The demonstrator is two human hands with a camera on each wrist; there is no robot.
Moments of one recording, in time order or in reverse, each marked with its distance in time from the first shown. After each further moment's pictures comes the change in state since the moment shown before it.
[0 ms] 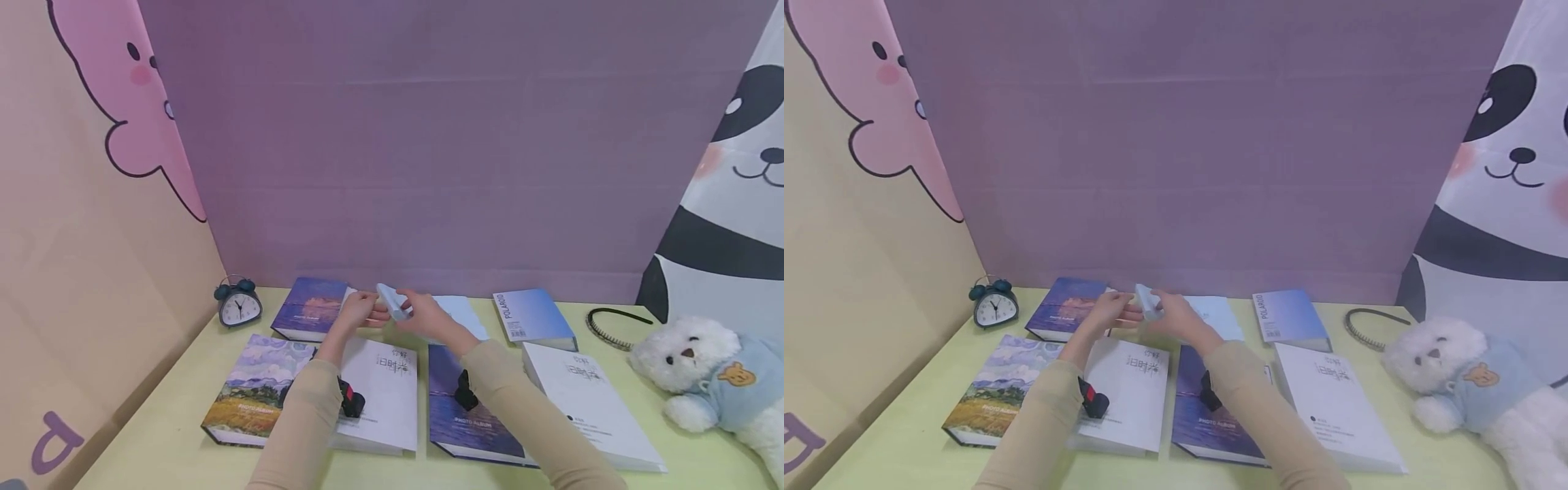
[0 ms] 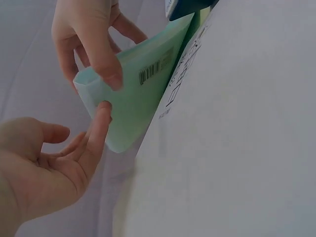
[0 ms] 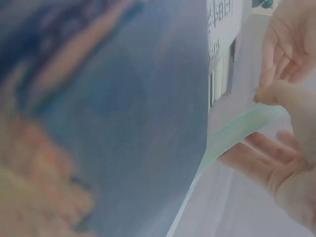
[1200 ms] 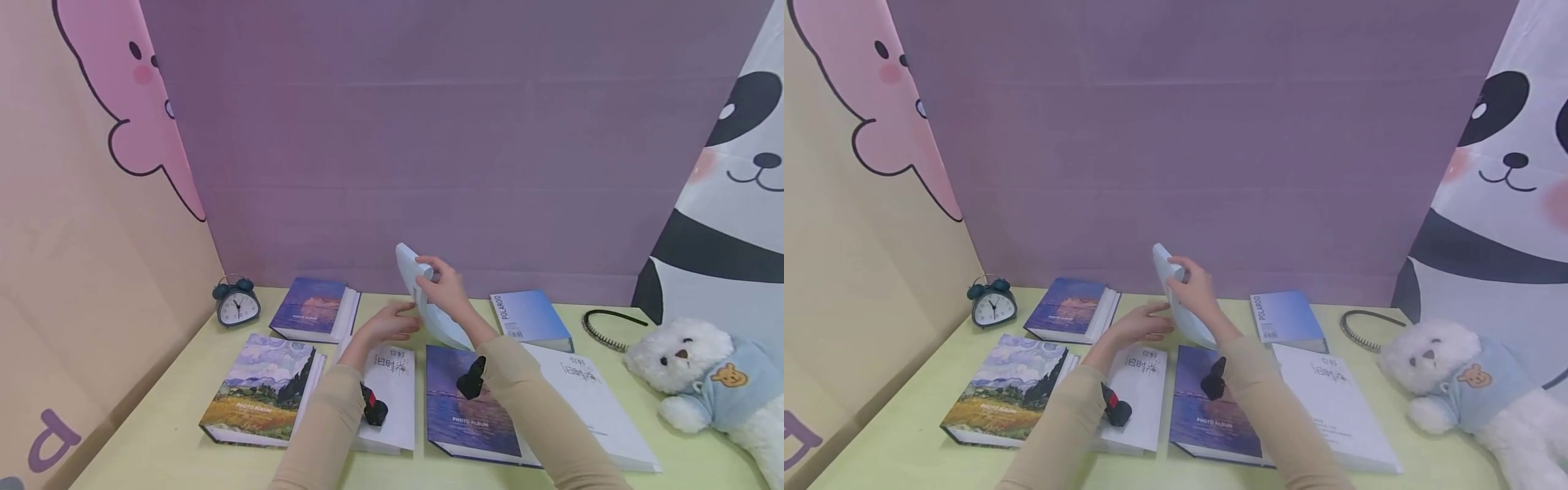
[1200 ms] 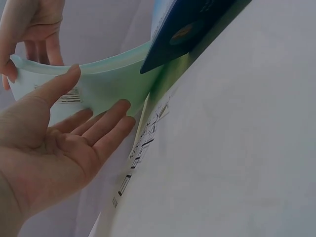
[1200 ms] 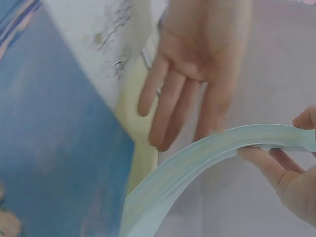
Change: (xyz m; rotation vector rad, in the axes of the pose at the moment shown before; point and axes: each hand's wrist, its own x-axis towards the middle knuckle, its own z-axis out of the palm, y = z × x) left_hand 0.009 -0.015 0.044 0.100 -0.363 0.055; right_hand -0.009 -0.006 -0.049 0.377 0.354 0.023
